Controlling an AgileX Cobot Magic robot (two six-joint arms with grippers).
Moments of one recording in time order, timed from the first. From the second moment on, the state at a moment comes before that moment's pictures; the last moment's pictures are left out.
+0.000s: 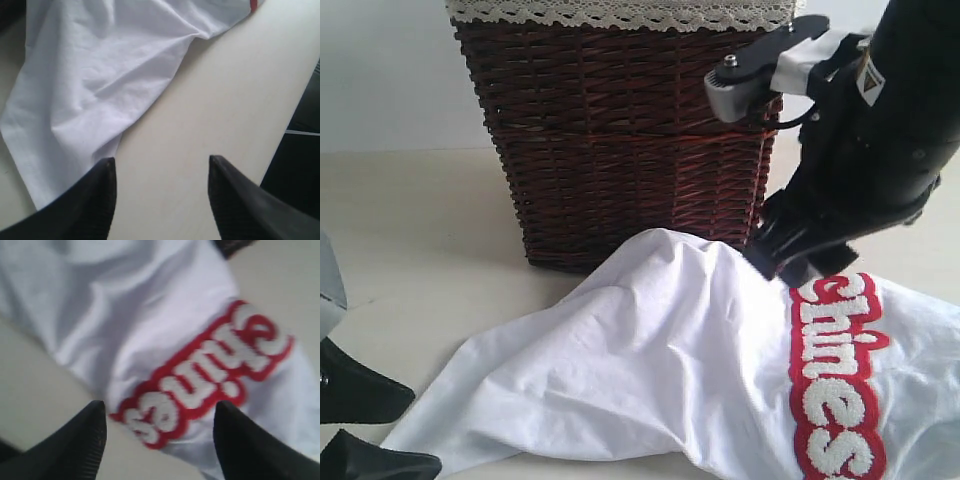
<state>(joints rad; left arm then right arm) -0.71 0.88 -0.54 -0.33 0.69 0.45 0.68 1.42 -1.21 -0.12 1.22 0.05</state>
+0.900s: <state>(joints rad) -0.59 1.67 -0.74 -0.39 0.23 0.18 0.68 1.31 -1.09 0.00 1.22 0.00</state>
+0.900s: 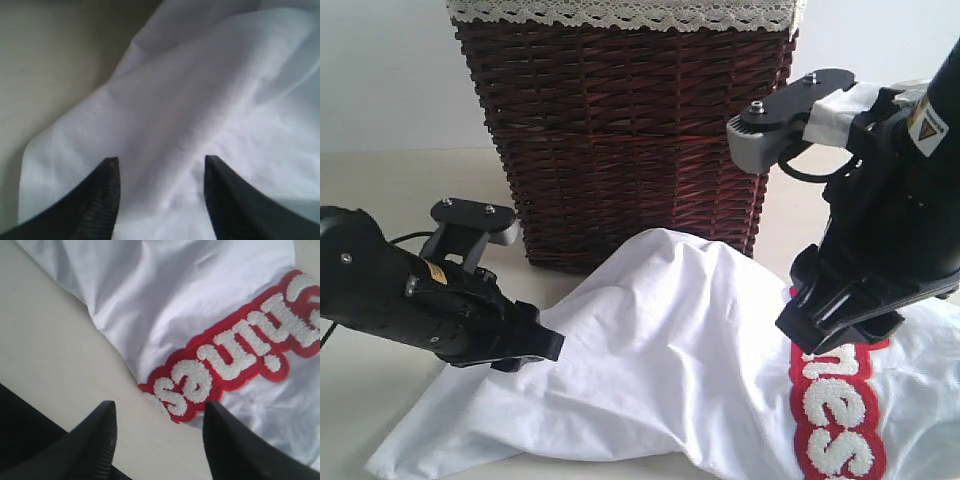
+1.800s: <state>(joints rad) -0.06 1.50 -0.75 -0.34 0.64 0.18 0.68 1.29 -1.03 -0.02 1.21 -0.04</state>
